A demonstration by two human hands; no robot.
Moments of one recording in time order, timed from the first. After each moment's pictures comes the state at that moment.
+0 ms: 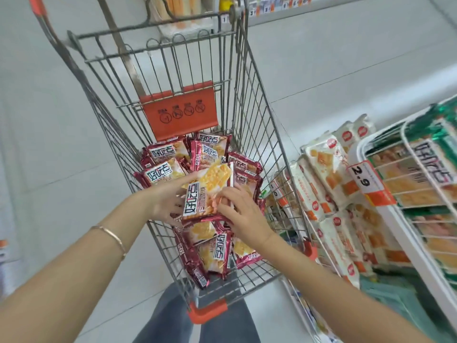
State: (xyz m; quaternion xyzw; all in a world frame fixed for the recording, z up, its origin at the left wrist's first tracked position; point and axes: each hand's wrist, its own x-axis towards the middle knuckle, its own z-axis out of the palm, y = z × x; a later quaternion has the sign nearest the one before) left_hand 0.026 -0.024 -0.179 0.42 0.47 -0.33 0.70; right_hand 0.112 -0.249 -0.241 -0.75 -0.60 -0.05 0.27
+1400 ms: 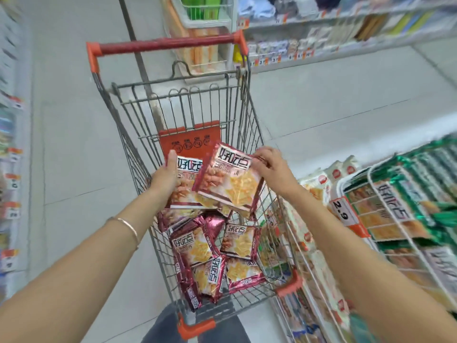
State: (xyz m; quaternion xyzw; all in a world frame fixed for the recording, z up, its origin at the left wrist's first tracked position) left_hand 0.067 -0.025 -0.095 0.64 0.54 0.04 0.55; right_hand 0.251 -0.208 -0.089 -0.82 -0.36 0.25 0.38
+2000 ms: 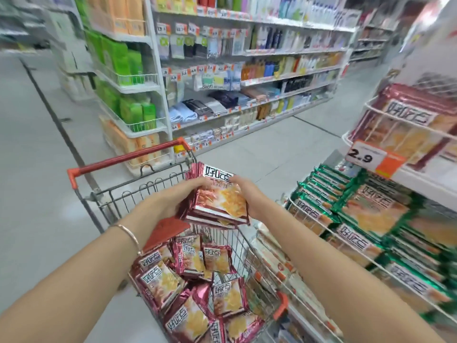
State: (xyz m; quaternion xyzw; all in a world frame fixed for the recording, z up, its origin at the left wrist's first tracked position) left_hand 0.097 -0.042 0.101 0.68 0.18 -0.18 0.69; right_hand 0.204 -0.213 0.054 -0.72 0.01 0.30 0.63
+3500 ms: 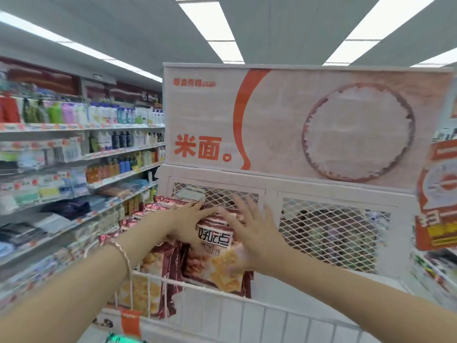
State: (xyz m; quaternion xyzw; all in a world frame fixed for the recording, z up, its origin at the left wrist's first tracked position) left_hand 0.415 -0.508 0.310 0.95 -0.30 -0.07 -0.04; right_hand 0.319 -0.703 0.273 -0.98 -0.14 -0.13 -0.08
